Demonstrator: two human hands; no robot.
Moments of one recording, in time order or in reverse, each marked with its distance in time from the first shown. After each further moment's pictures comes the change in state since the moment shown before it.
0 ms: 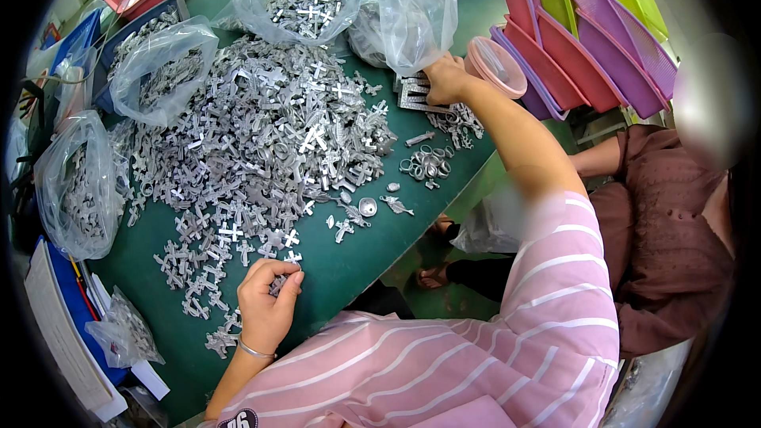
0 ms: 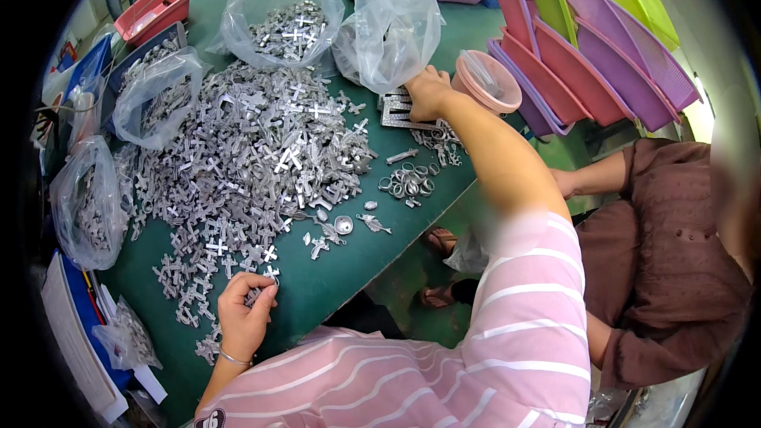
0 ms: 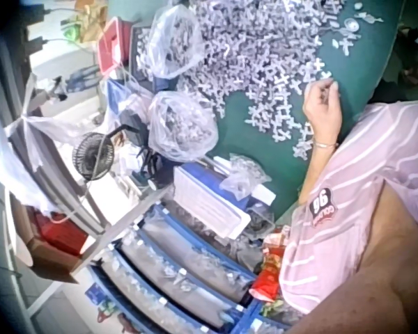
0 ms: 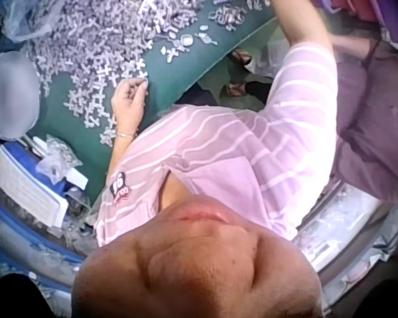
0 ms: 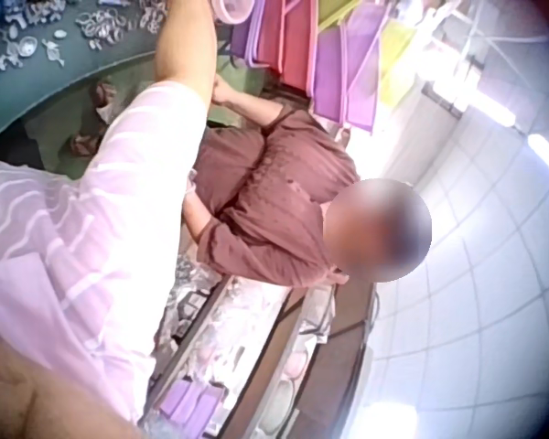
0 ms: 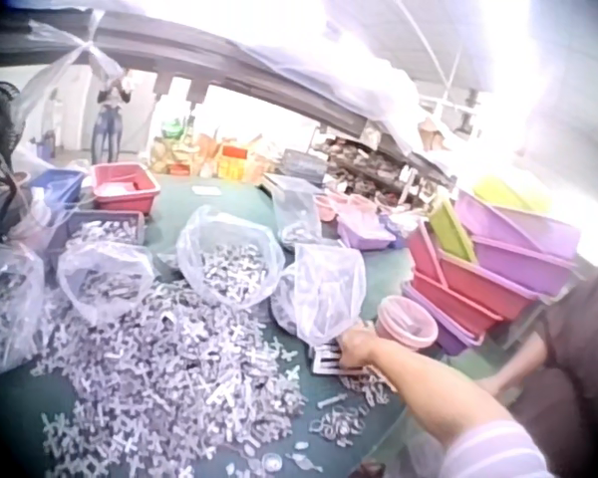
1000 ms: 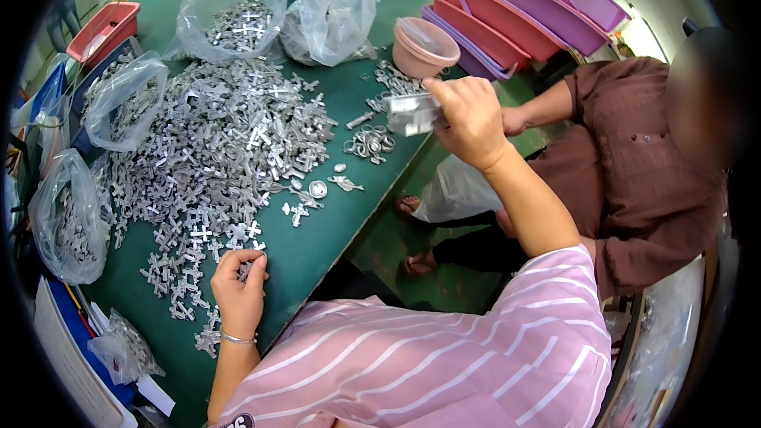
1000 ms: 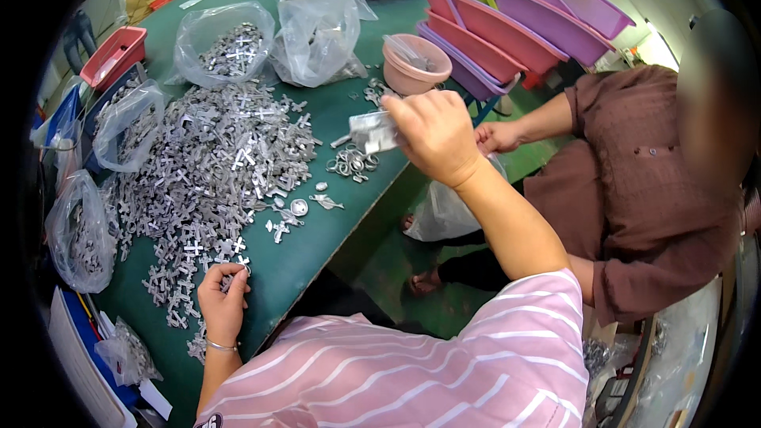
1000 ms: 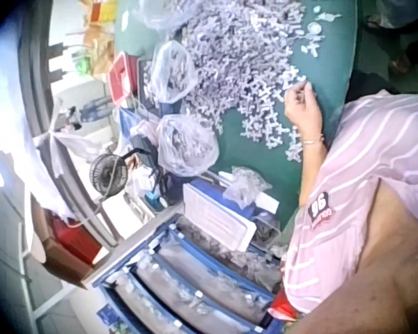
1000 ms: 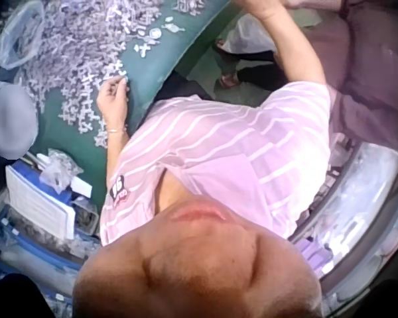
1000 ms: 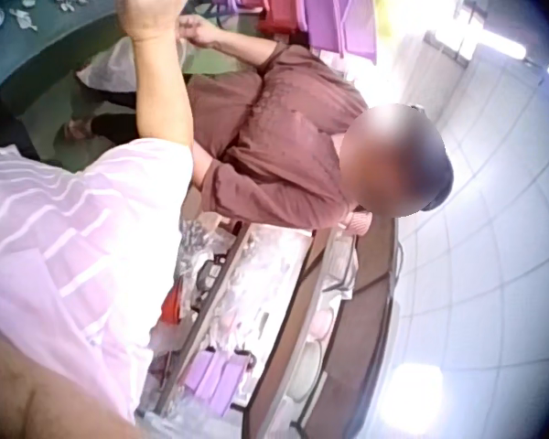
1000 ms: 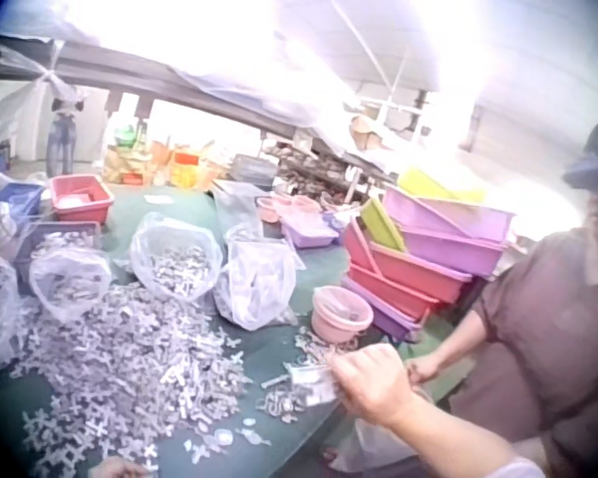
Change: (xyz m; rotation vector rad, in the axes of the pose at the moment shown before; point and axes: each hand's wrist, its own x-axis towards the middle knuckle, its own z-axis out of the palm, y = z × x) left_hand 0.000 -0.010 0.003 -0.010 0.007 -0.036; right_hand -0.206 -0.035 -0.046 -0.076 0.974 -0.250
